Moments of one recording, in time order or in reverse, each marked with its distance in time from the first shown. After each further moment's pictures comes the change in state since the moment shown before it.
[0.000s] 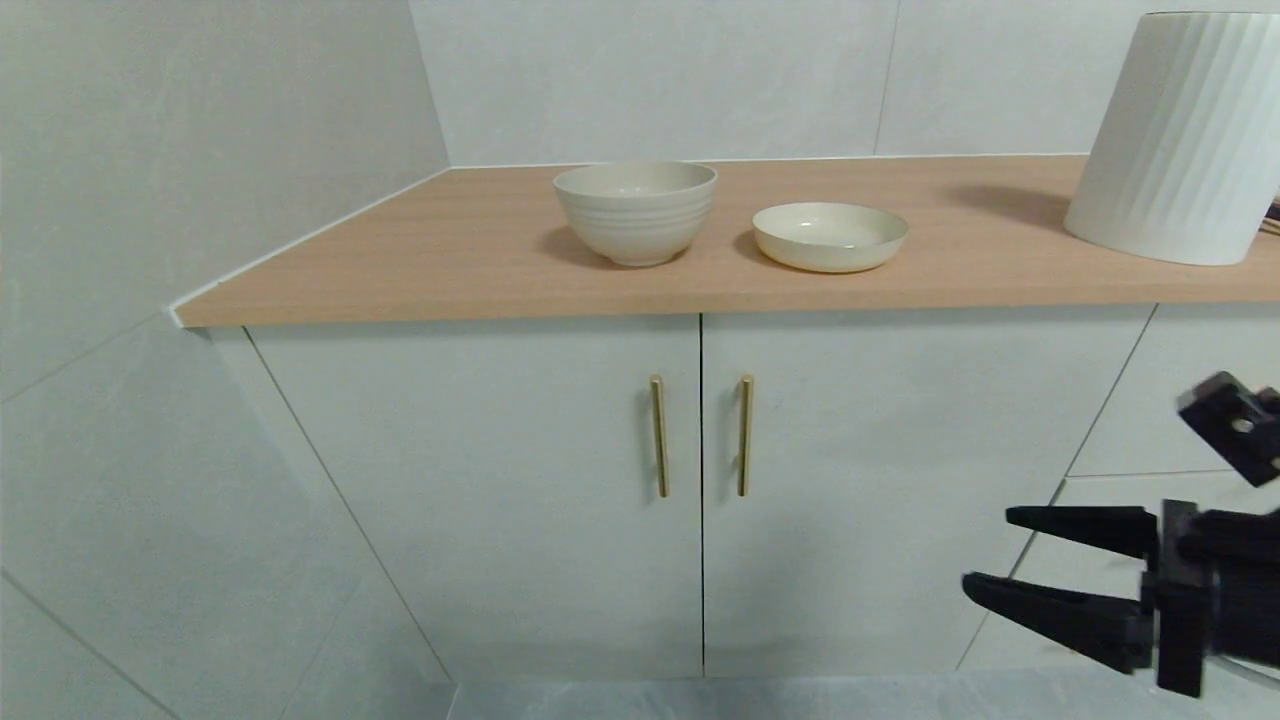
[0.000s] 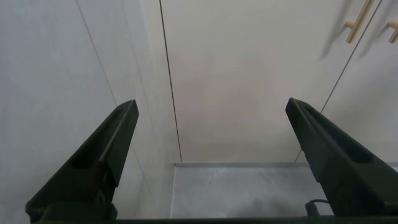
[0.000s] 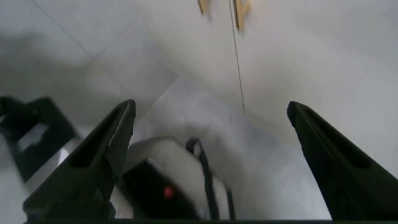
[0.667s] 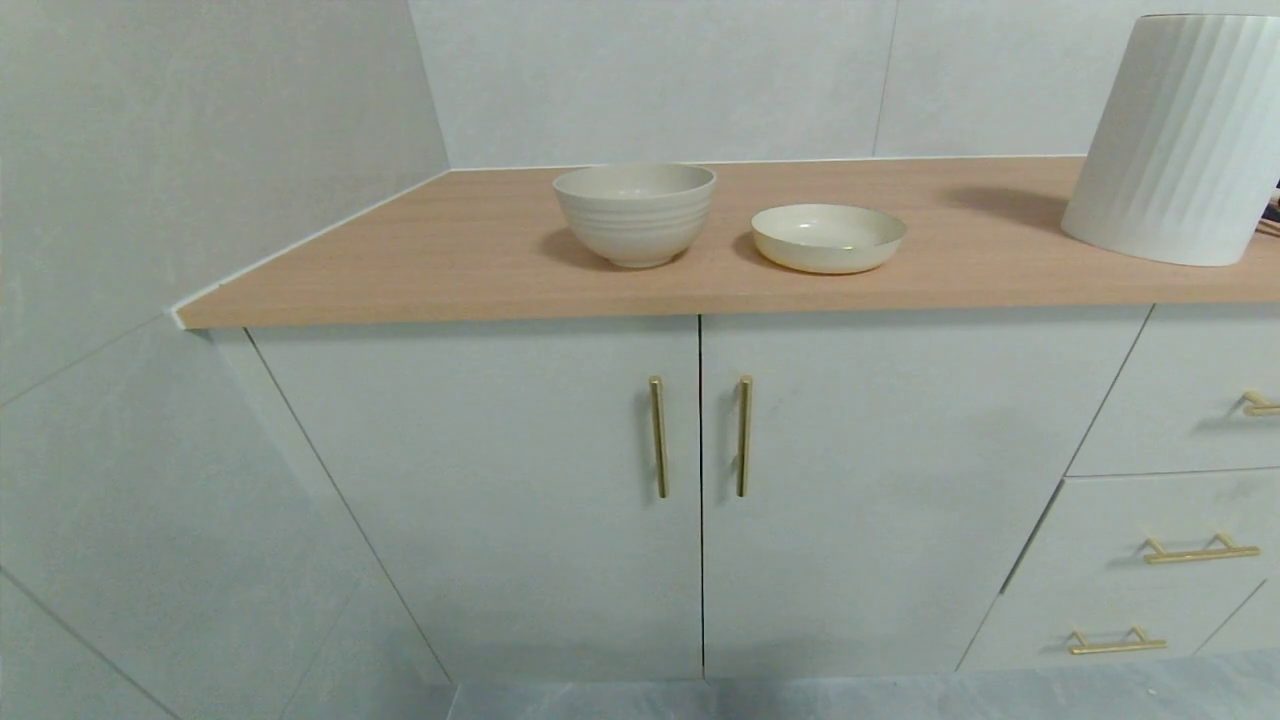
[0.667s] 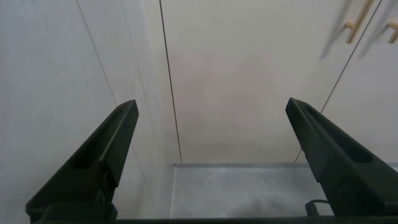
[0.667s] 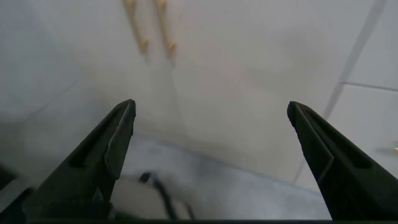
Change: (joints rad) left arm 0.000 0.000 0.000 0.000 0.000 -0.001; right arm -0.351 -0.793 0.200 0.354 0.001 -0.003
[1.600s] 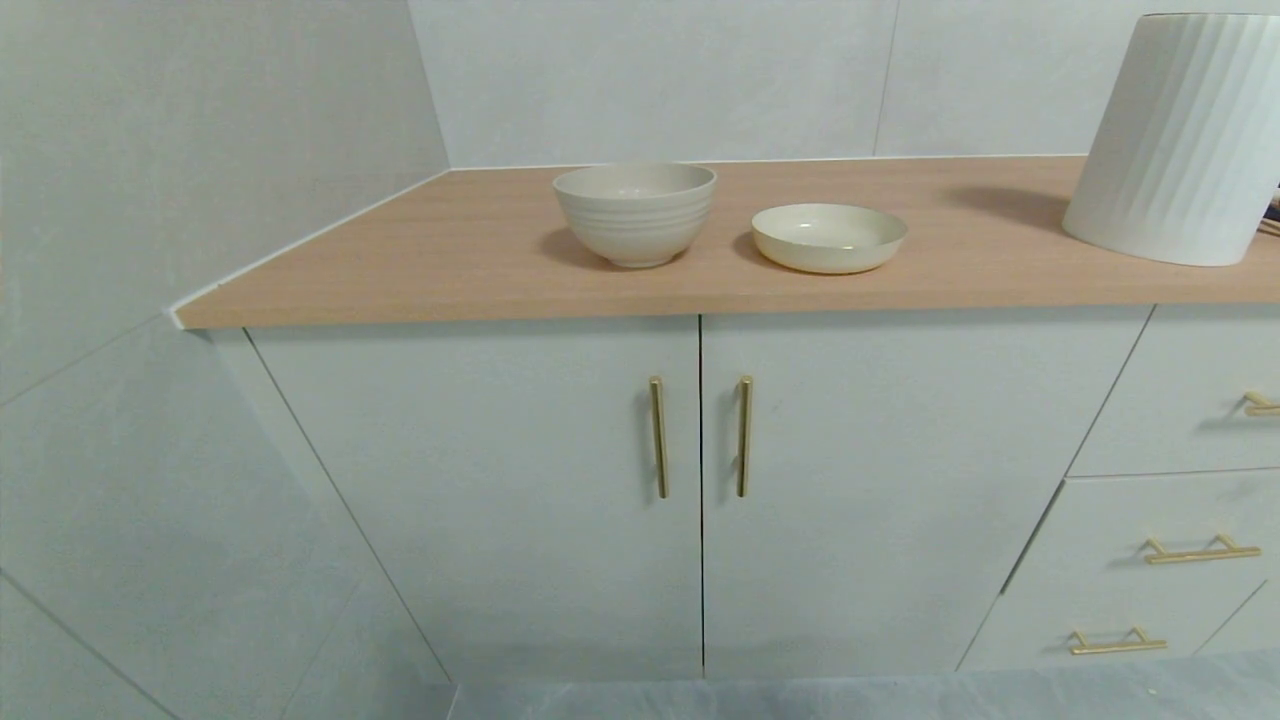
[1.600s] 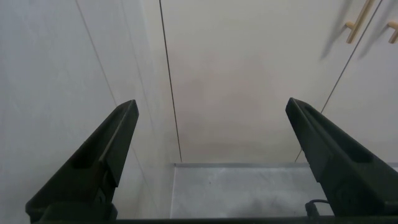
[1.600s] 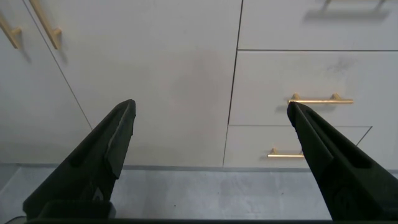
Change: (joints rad) left arm 0.000 0.000 0.000 0.000 0.000 0.000; right arm -0.084 -0.423 0.297 0.017 -0.355 -0.068
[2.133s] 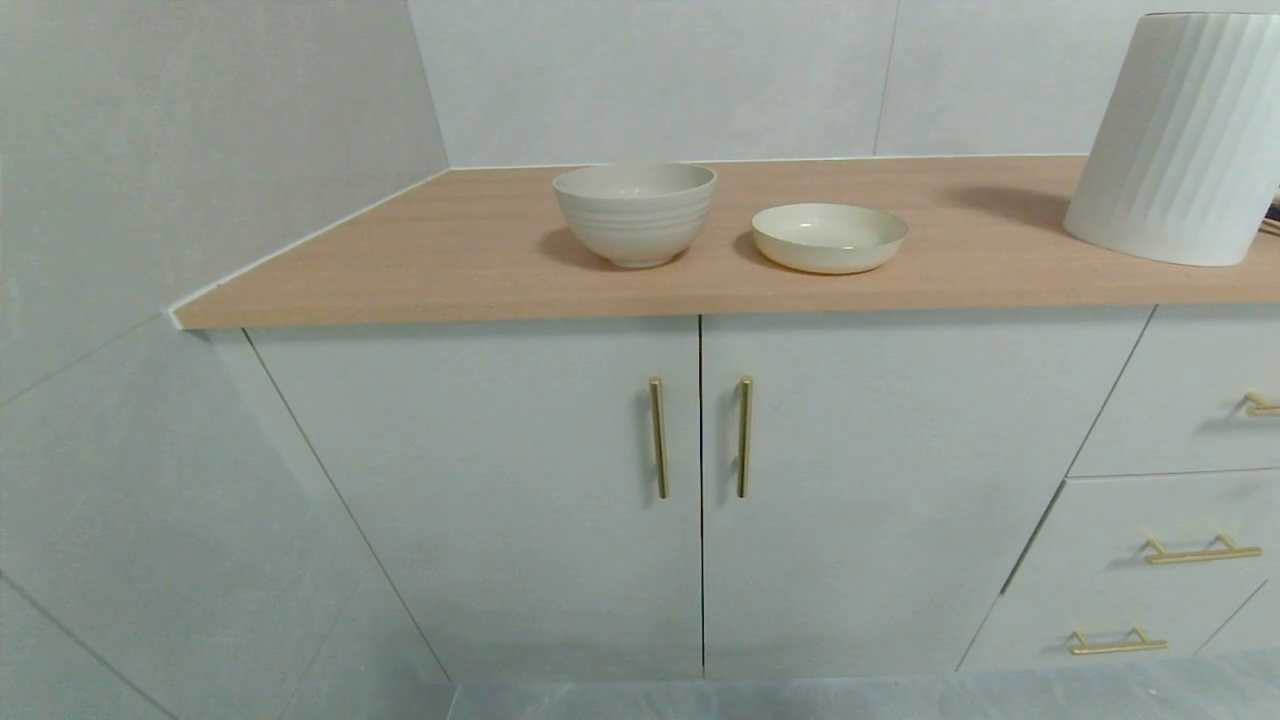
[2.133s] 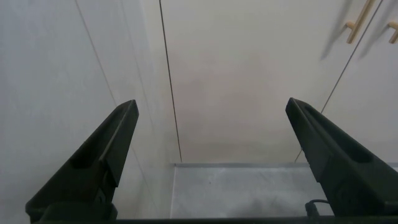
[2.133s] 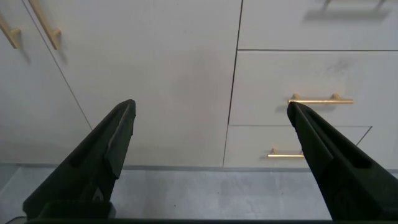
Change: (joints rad) left arm 0.000 0.000 0.000 0.000 0.000 0.000; right arm 0.000 0.000 0.000 0.000 -0.001 0.003
